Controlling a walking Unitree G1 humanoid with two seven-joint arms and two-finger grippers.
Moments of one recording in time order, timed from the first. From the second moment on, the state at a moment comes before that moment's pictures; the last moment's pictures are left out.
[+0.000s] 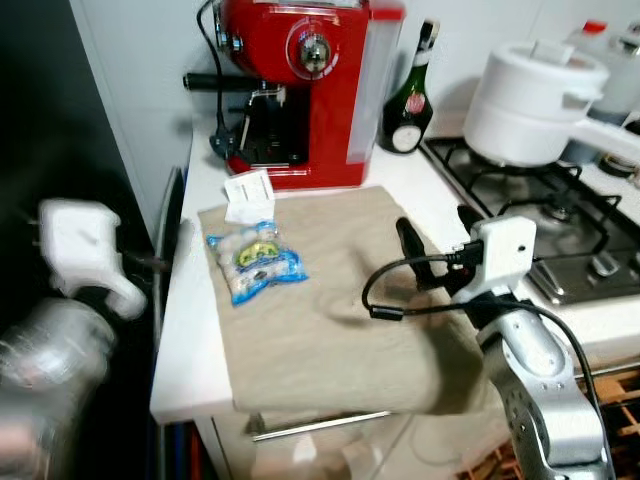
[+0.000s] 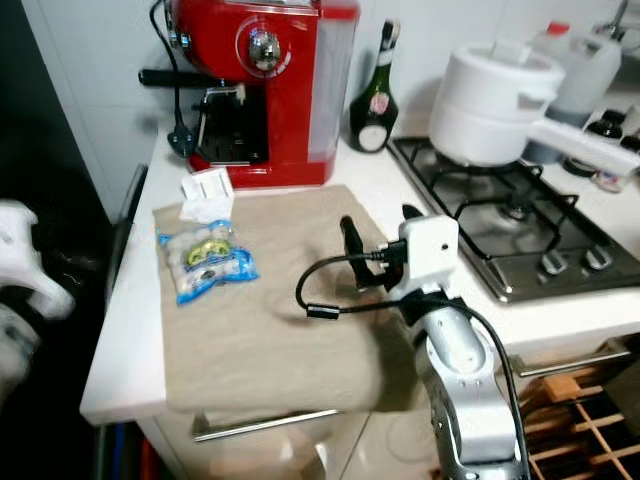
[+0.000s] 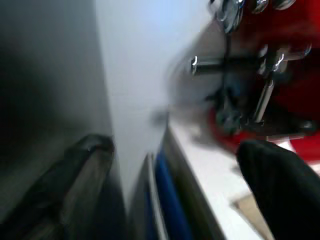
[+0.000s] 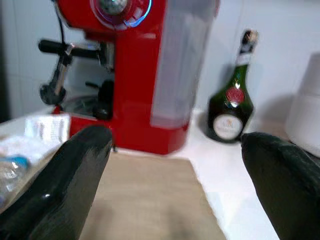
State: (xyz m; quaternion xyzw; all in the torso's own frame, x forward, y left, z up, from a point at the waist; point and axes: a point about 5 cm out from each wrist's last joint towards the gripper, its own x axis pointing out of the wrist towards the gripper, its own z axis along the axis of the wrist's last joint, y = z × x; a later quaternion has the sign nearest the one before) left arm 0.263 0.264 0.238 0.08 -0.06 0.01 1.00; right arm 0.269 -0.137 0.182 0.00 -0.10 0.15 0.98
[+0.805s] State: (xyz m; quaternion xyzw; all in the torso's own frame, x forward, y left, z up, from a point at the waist) left arm 0.315 0.190 0.215 0.03 -0.01 -0.16 0.99; right arm 0.267 -0.129 0.176 0.01 -0.10 0.15 0.98
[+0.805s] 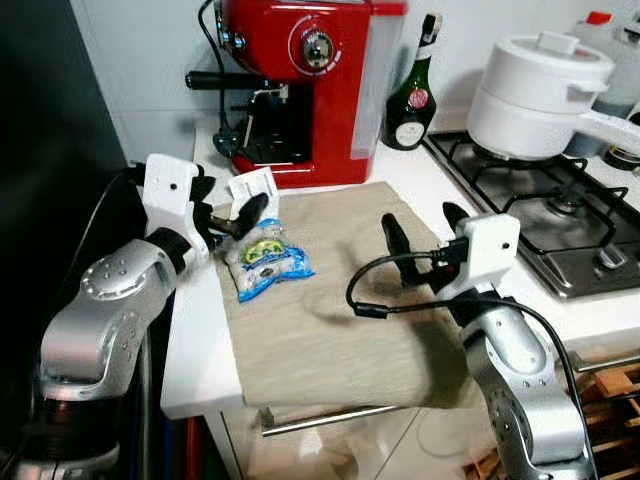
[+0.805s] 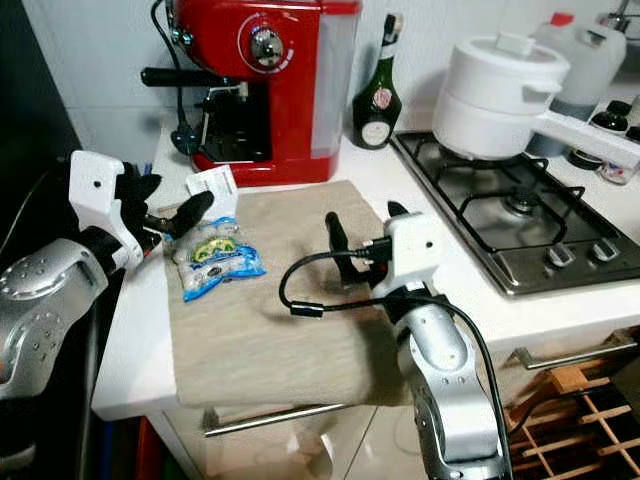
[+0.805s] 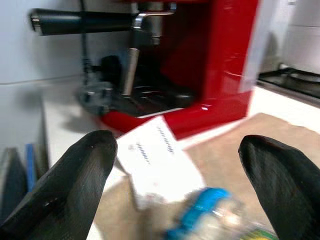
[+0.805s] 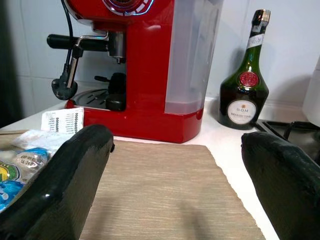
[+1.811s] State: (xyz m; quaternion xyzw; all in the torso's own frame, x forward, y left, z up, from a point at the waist) left arm 0.332 0.191 0.174 0.01 0.16 -0.21 0.96; right arm 0.276 -0.132 0.190 0.05 -0.08 0.18 0.98
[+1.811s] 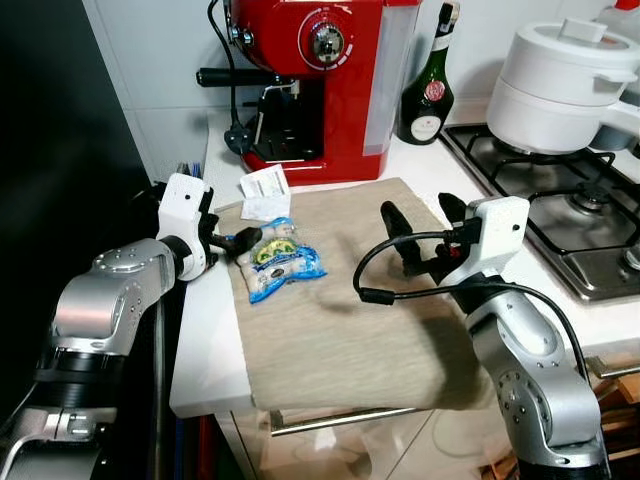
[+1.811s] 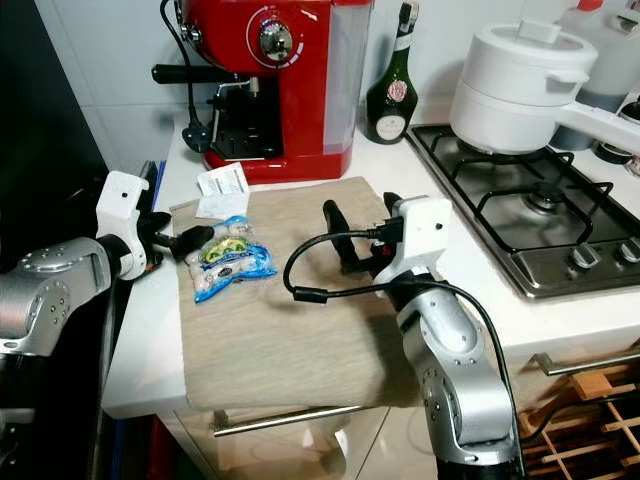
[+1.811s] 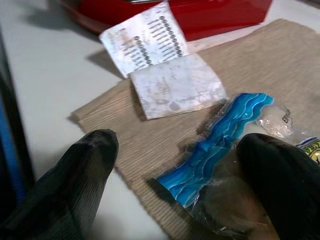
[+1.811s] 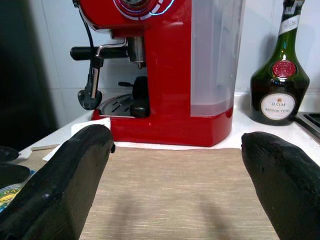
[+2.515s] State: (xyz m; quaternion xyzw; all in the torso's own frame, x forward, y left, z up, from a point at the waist) left arm 0.329 0.181 0.140 -0.01 0.21 -0.23 0.95; right arm 0.272 -0.096 0.180 0.22 0.06 0.33 0.92
